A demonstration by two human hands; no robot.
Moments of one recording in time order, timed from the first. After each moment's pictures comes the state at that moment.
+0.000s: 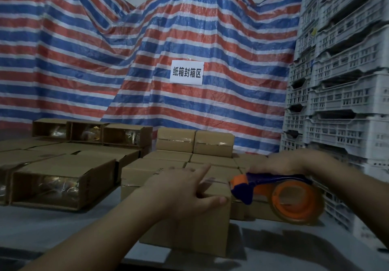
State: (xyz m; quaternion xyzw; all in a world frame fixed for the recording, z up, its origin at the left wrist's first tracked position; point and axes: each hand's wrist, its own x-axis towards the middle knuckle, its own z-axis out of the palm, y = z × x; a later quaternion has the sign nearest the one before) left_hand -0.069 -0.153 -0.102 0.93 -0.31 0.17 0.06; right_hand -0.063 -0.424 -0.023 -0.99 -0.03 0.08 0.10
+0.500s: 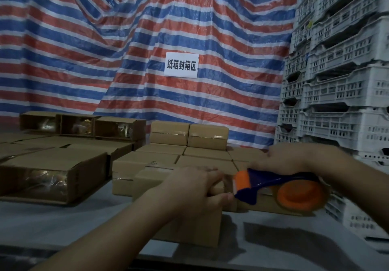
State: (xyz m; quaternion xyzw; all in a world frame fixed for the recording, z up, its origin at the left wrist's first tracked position) left_hand -0.073 -0.190 -0.111 0.89 -0.40 0.20 0.07; right_hand -0.085 -0.429 -0.025 -0.99 -0.04 0.01 -0.13
